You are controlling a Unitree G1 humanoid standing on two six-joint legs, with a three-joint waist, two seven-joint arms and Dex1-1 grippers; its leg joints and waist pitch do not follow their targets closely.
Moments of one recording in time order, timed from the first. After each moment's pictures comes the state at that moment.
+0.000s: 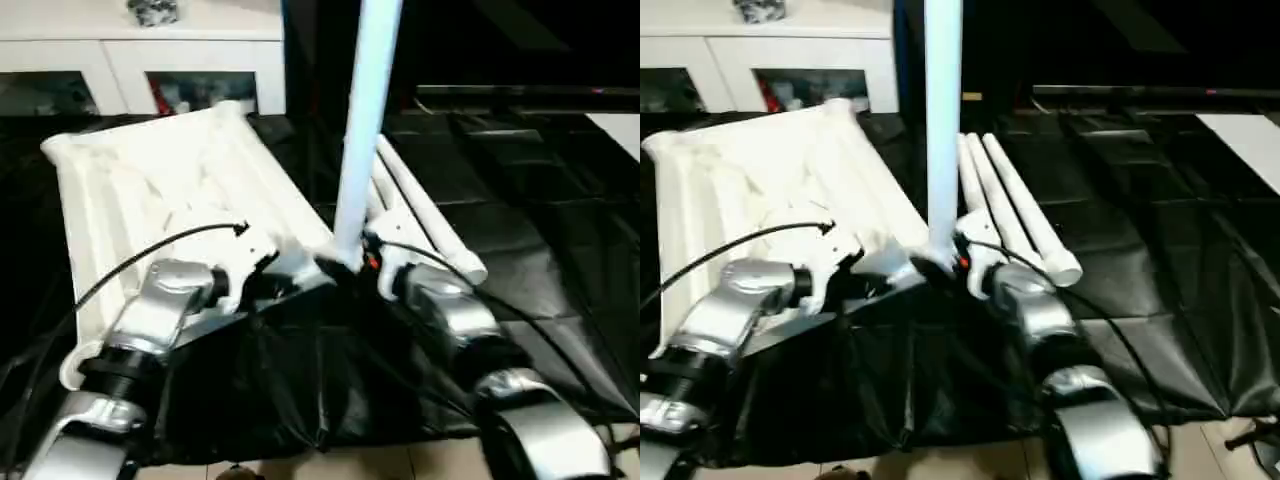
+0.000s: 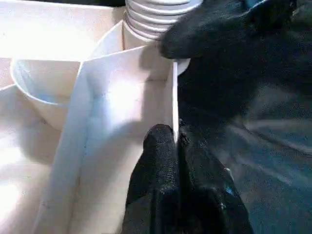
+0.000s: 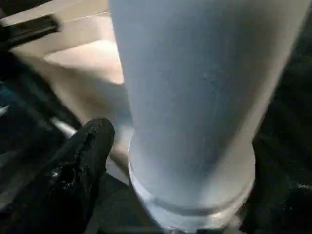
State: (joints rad) left arm -0.51 0.42 -0.19 0.42 -0.01 0.32 -1.13; right arm -0.66 -0.11 0.08 0.87 0.05 -0.02 0.91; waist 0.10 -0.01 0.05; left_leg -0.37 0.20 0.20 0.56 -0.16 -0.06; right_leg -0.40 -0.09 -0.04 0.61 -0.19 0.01
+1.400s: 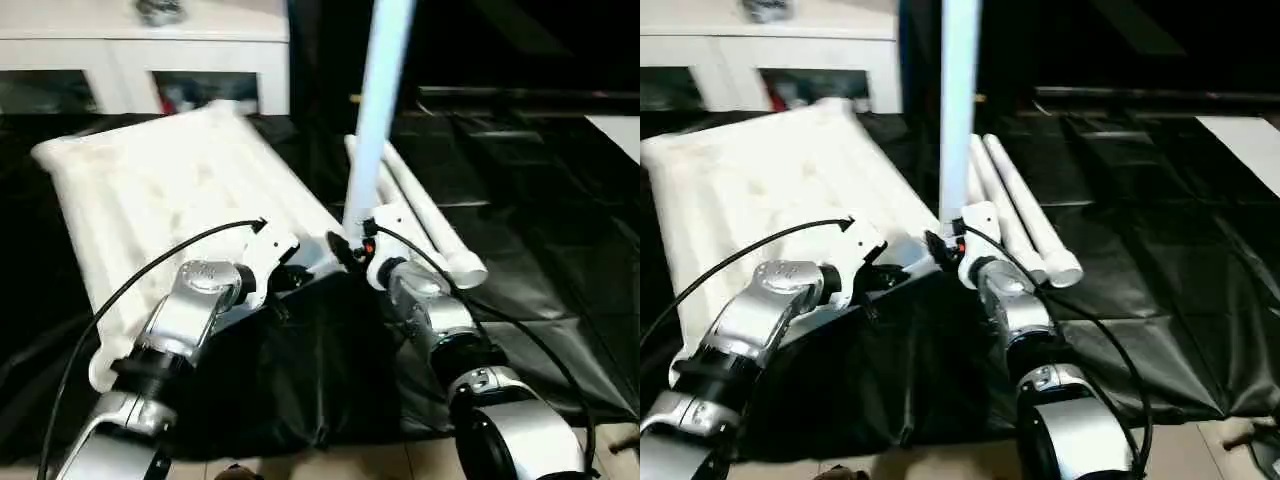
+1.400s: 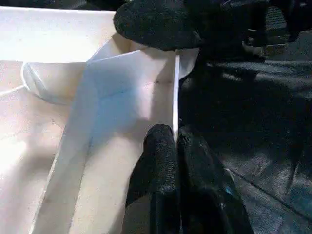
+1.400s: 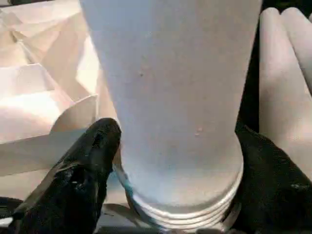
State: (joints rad) left arm -0.51 0.26 -0.17 0.35 0.07 0.45 -0.80; right arm -0.71 0.05 -0.05 0.96 0.06 -0.04 0.37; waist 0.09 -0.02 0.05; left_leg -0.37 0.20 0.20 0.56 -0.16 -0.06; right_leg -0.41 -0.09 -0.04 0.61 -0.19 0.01
